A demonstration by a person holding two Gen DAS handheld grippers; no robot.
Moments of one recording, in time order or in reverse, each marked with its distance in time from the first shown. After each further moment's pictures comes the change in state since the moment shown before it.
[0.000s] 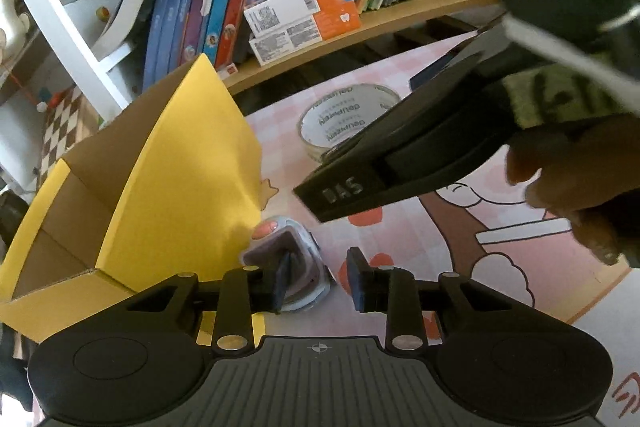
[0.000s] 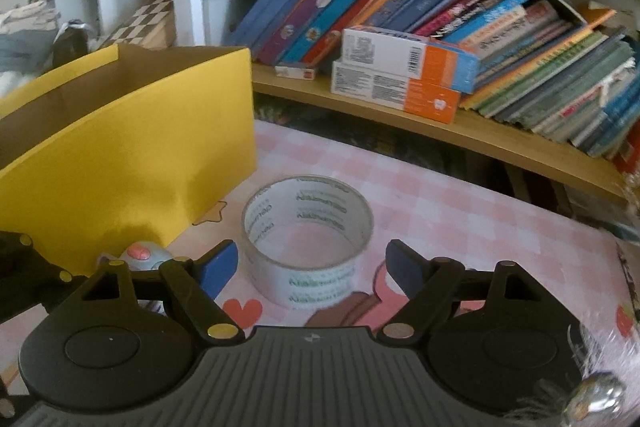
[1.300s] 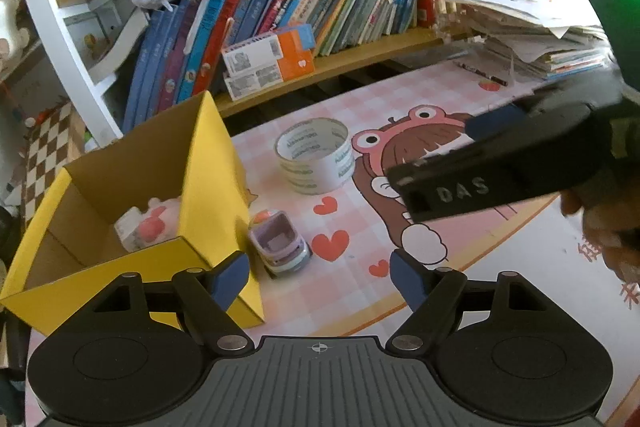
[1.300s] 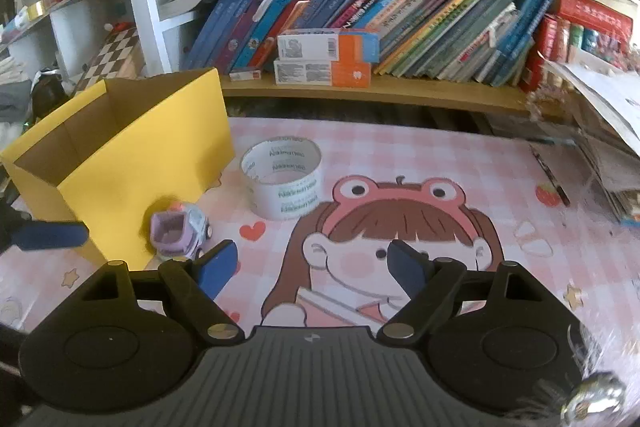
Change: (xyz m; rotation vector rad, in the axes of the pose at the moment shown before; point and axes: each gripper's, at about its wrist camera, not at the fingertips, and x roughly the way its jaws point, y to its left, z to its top) left arm -0.081 0.034 -0.028 0.037 -0.110 -0.211; right arm -0.111 0.011 -0.038 0.213 0.005 -0.138
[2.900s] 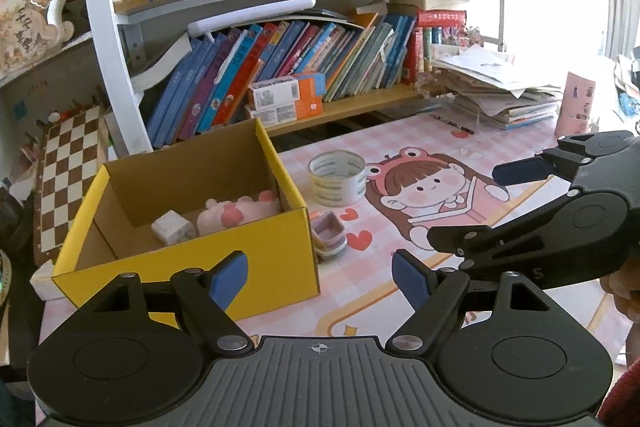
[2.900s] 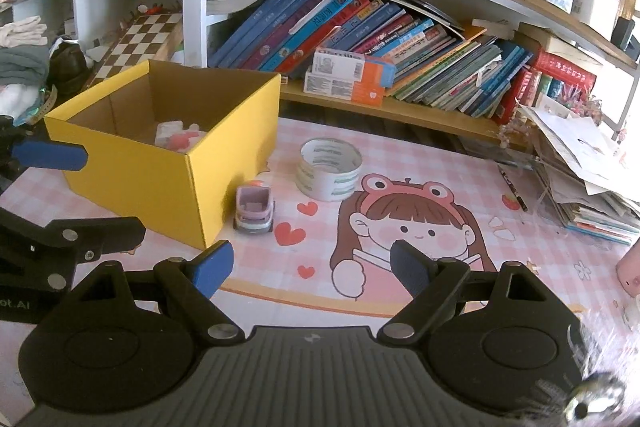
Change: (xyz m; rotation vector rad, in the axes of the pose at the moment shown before) left arm -0.086 0.092 -0.043 -0.054 -0.157 -0.155; right arm -0.079 0.113 -0.022 -0.089 -0.011 -0.164
